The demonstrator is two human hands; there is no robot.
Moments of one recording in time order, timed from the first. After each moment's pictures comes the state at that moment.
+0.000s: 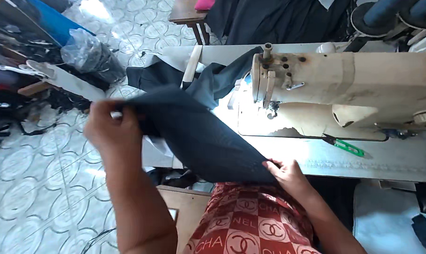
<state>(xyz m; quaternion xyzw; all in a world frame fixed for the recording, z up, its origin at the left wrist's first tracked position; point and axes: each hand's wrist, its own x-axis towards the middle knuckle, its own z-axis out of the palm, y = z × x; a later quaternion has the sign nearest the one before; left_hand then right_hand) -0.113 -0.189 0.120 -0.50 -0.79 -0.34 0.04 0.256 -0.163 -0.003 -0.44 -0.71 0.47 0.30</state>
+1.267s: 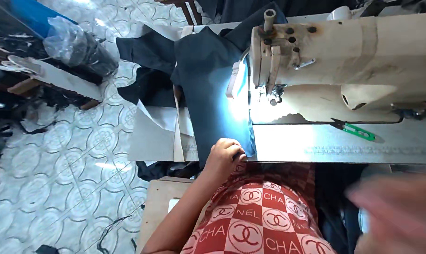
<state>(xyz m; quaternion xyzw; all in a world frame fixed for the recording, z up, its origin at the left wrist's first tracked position) 0.009 -0.210 -0.021 -0.74 -0.59 -0.25 -0.21 0.326 -0.217 0.135 -0.31 -0.75 0.40 0.43</state>
